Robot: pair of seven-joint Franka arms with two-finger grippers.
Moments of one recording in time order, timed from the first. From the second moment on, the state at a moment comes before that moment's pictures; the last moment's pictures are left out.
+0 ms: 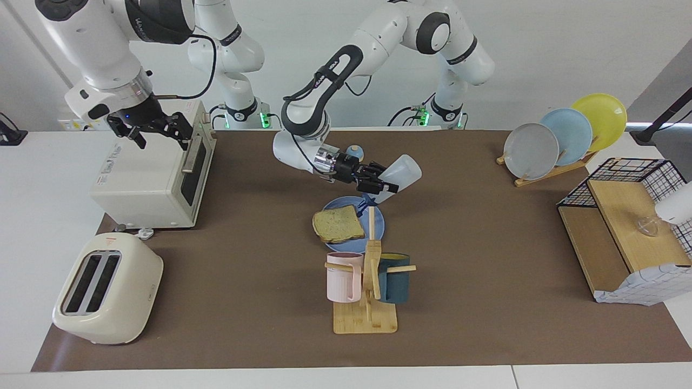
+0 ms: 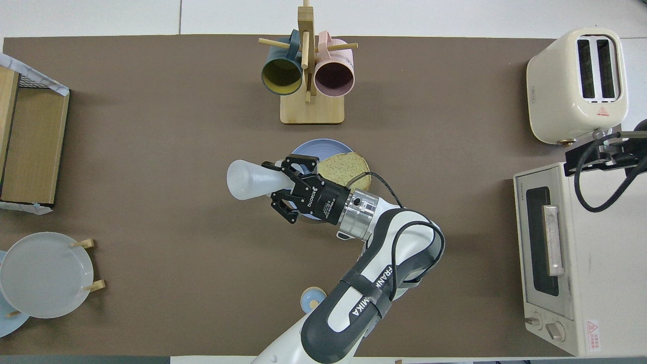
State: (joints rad) left arm -1.17 0.71 0.19 -1.44 1.14 1.22 0.49; right arm -0.06 0.00 0.04 -1.61 -0.05 1.49 0.02
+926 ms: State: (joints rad) left arm -1.21 0.75 0.21 -1.40 1.17 1.20 0.49; right arm -0.06 0.00 0.03 -1.61 -0.05 1.49 0.02
